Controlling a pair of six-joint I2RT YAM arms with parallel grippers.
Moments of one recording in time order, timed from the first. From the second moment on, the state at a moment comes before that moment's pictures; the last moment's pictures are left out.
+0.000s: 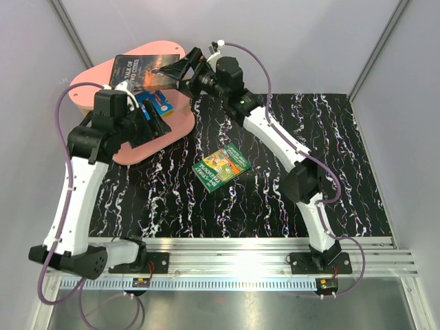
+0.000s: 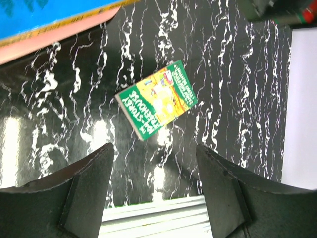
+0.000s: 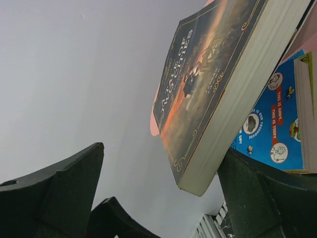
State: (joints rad) left arm -0.24 1.22 1.66 -1.09 0.09 -0.58; right arm 0.69 2.23 2.36 -0.03 -0.31 1.19
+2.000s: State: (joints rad) left arm -0.19 1.98 2.21 -0.46 0.26 -1.07; right arm 0.41 1.47 1.46 -0.32 -0.58 0.92
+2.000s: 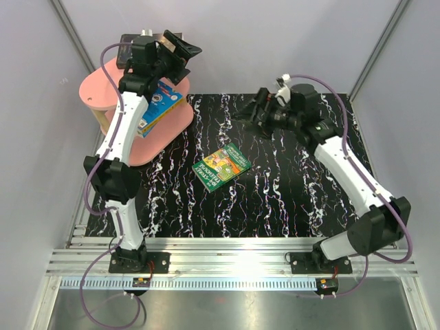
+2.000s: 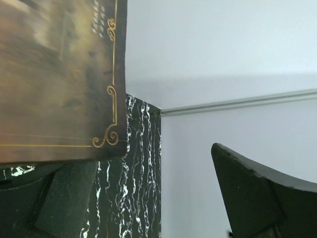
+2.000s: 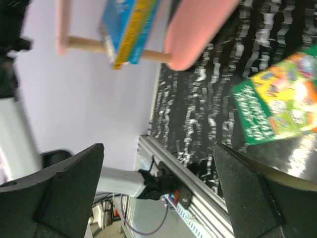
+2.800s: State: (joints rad) left arm -0.30 1.42 1.67 -0.62 0.35 -0.74; right arm 0.34 1.63 1.24 -0.61 -0.43 0.83
